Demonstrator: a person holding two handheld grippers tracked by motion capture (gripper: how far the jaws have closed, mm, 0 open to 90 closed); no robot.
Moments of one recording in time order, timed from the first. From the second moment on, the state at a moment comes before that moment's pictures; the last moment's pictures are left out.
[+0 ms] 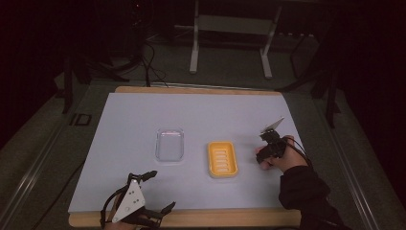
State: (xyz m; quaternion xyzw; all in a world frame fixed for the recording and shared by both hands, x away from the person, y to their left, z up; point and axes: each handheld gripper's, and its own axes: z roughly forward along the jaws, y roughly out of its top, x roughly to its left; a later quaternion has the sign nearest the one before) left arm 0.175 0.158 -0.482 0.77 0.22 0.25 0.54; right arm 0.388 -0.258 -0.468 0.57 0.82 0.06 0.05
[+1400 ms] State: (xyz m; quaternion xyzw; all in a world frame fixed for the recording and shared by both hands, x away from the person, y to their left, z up) left arm 0.173 0.158 -0.482 0.77 0.23 0.25 0.54; right arm 0.363 -0.140 -0.431 0.58 0.79 0.18 0.06
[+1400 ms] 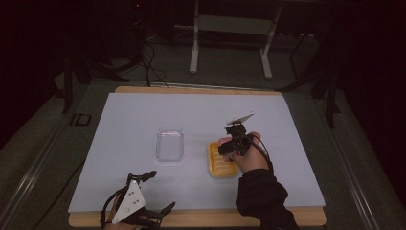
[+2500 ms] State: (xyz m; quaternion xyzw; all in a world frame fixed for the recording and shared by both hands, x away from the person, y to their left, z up) left arm 0.172 0.157 -0.482 0.77 0.22 0.26 0.54; right arm 0.365 -0.117 -0.468 0.58 0.80 0.16 0.05
